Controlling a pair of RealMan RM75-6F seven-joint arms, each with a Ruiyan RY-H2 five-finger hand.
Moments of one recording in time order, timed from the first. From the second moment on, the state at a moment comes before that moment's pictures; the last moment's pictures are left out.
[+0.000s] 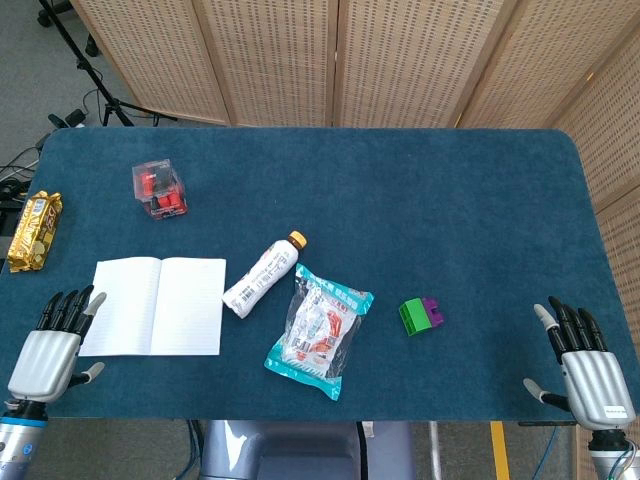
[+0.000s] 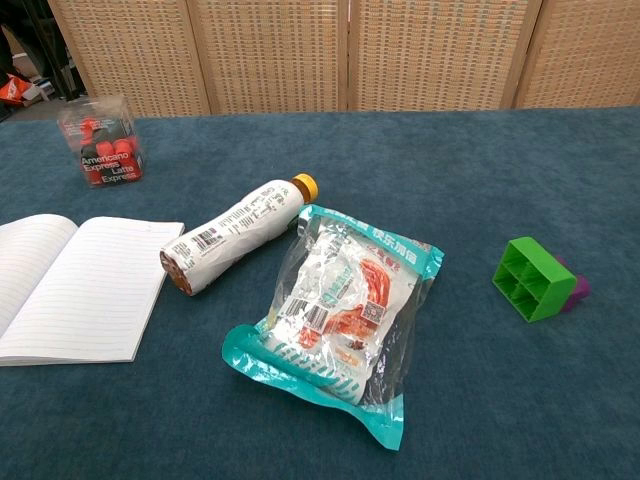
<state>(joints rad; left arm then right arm) -0.10 -1.21 0.02 -1.62 1.56 1.45 0.28 0.02 -1.05 0.00 -1.78 -1.61 1.53 -0.11</state>
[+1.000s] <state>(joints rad) -0.15 -1.42 0.01 -1.23 1.53 1.36 0.14 0.02 -1.04 0.00 -1.78 -1.61 1.53 -0.10</state>
